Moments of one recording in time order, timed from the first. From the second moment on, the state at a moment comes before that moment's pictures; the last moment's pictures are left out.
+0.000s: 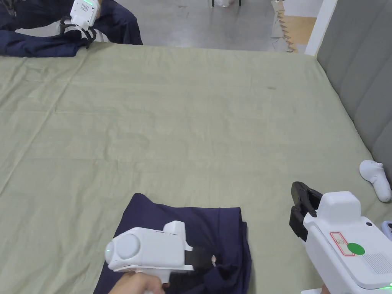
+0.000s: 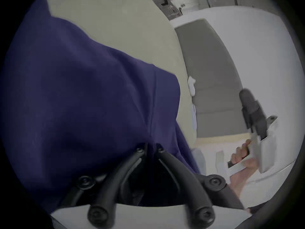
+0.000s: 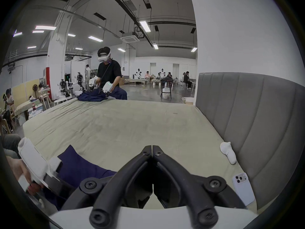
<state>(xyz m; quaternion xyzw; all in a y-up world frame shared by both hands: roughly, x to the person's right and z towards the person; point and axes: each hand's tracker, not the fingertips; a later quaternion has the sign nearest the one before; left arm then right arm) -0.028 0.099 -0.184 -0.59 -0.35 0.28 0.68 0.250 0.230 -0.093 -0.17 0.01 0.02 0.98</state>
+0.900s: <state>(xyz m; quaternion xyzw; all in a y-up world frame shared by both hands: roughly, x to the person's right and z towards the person) -0.212 0.106 -0.217 -0.57 -0.24 0.29 0.73 0.147 0.104 -0.127 -0.40 0.23 0.07 0.88</state>
